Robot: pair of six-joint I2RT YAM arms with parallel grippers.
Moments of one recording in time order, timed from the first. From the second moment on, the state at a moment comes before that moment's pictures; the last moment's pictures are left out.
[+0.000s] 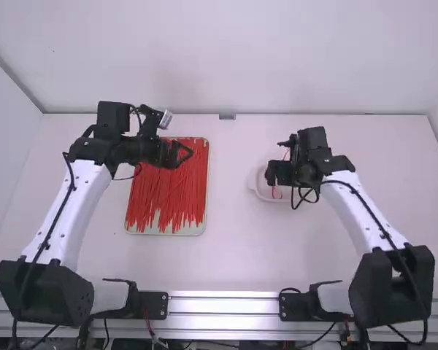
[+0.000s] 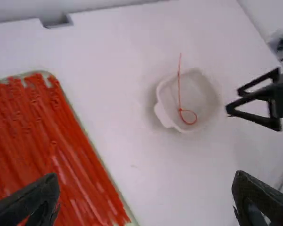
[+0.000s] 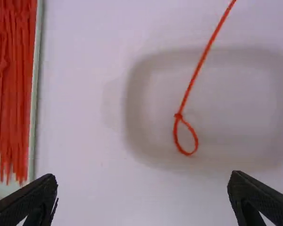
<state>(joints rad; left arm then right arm) -0.02 1.39 1.31 -0.77 0.64 0.10 0.16 1.45 1.08 -0.71 -0.20 0.16</state>
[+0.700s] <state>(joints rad) 0.00 1.06 0.97 -0.43 0.33 0.00 0.00 1.12 0.74 -0.37 -0.03 0.01</state>
